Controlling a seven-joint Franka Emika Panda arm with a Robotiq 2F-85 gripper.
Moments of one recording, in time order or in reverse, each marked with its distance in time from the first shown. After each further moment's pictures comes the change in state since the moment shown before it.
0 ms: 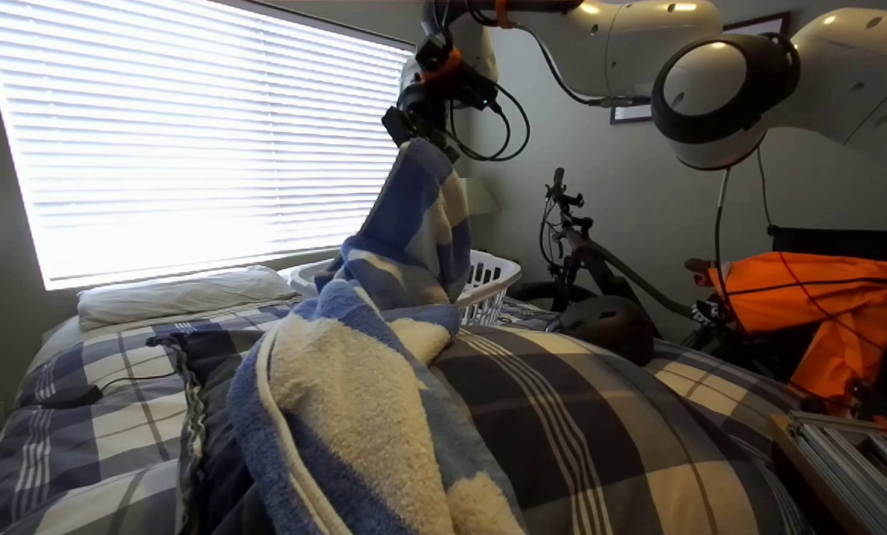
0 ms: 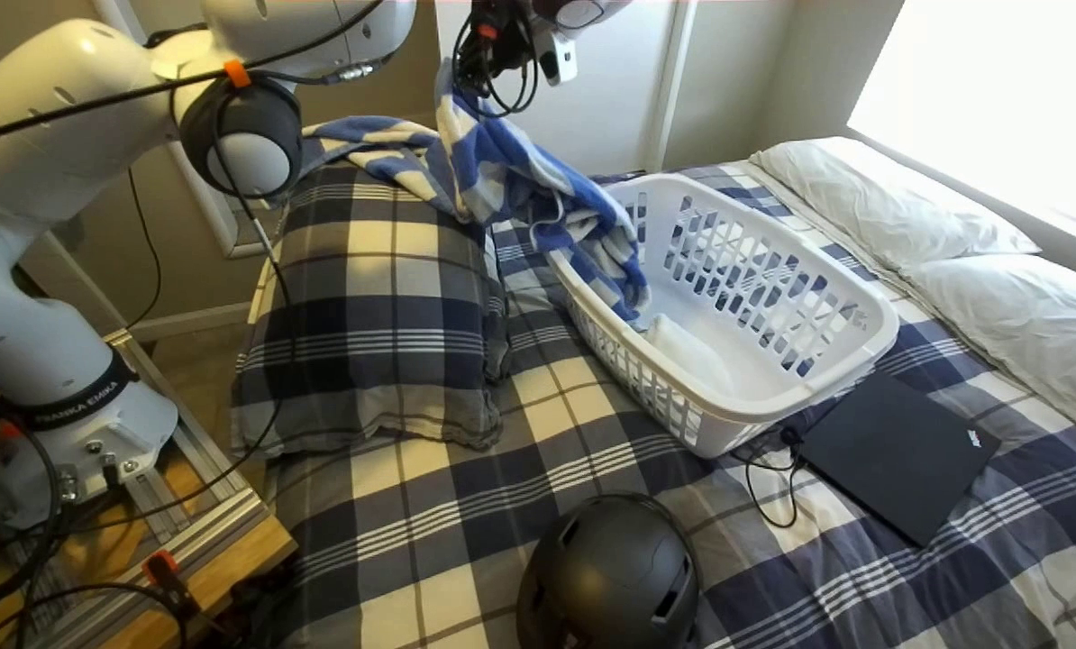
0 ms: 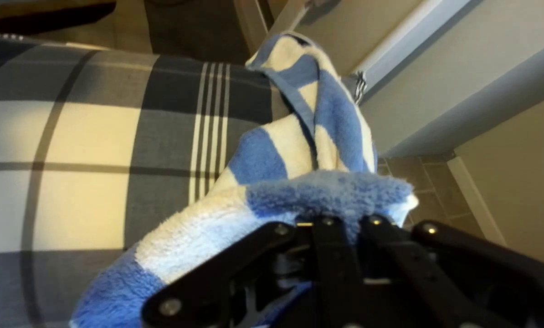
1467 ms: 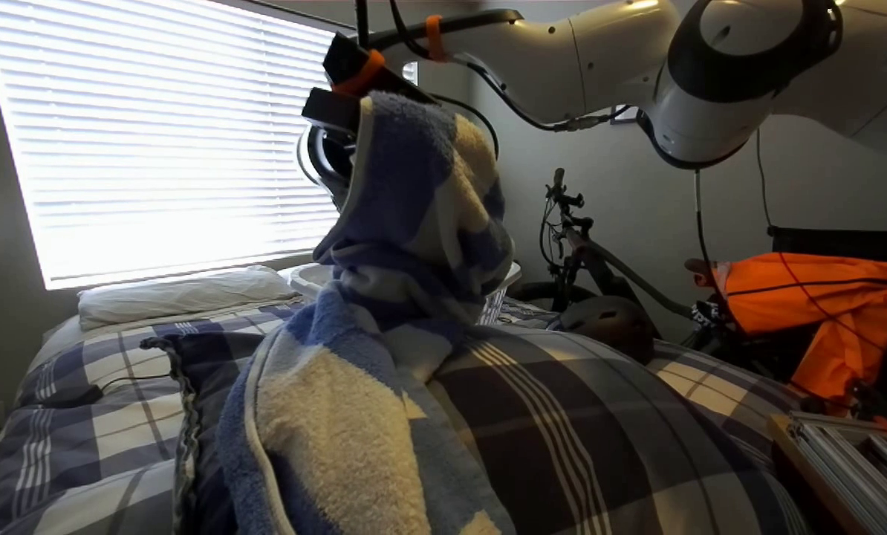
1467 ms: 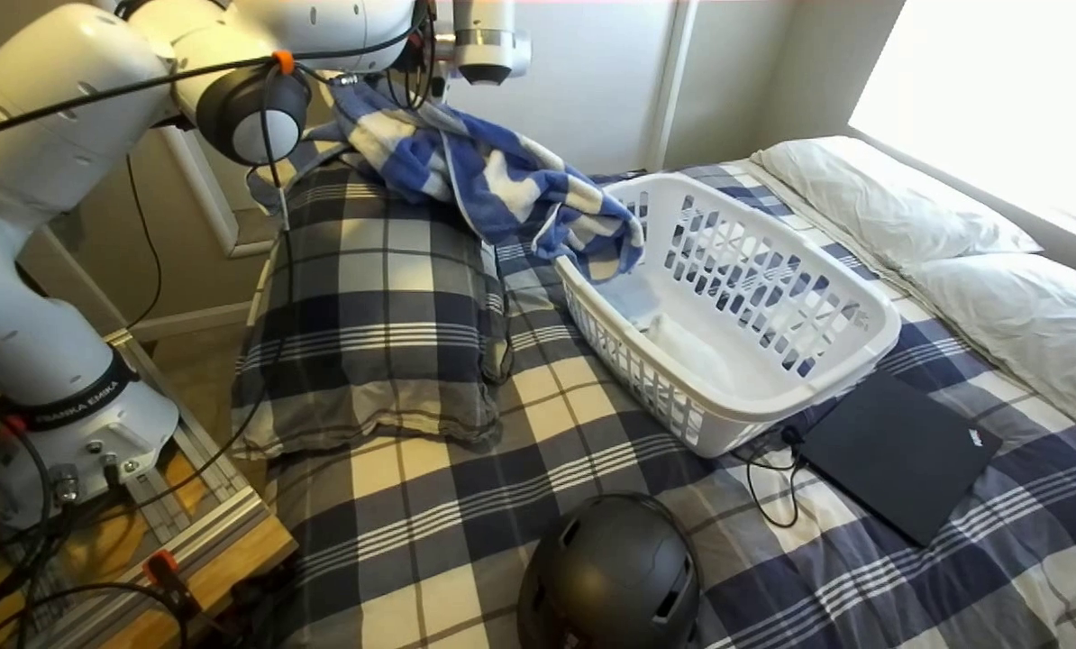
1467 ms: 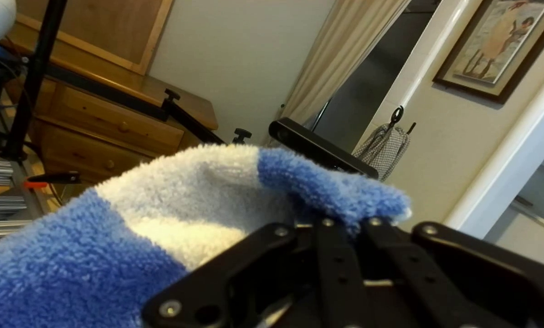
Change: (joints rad) arm 0.134 -0.028 0.245 -0.458 0.235 -0.068 0.206
